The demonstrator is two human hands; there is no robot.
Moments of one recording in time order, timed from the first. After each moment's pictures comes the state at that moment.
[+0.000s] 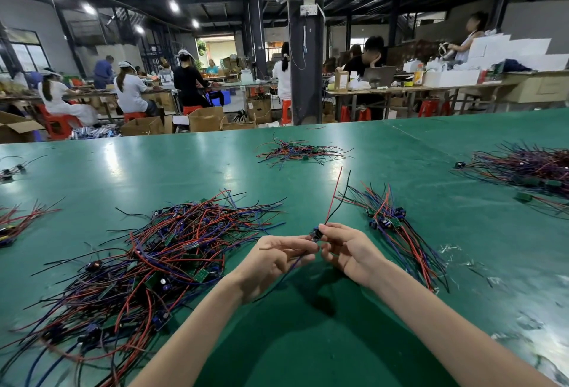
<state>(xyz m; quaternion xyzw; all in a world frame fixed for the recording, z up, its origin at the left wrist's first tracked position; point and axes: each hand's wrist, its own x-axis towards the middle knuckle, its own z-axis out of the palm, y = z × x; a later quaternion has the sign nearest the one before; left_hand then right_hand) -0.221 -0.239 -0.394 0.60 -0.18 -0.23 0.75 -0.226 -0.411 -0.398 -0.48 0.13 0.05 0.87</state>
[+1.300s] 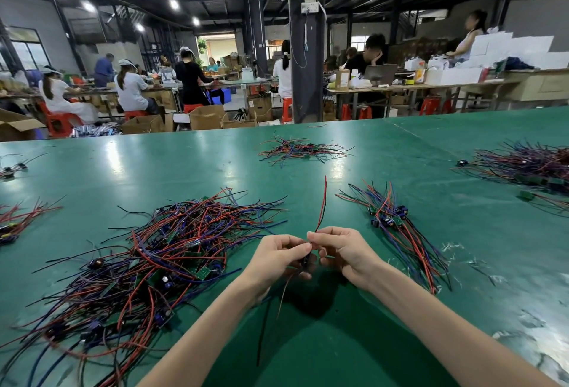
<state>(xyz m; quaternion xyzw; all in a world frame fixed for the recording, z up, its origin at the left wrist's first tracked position) -0.231 -0.249 -0.393 0.67 -0.09 -0.17 0.72 -0.231 -0.400 -0.401 -0.58 0.07 0.05 0.81</state>
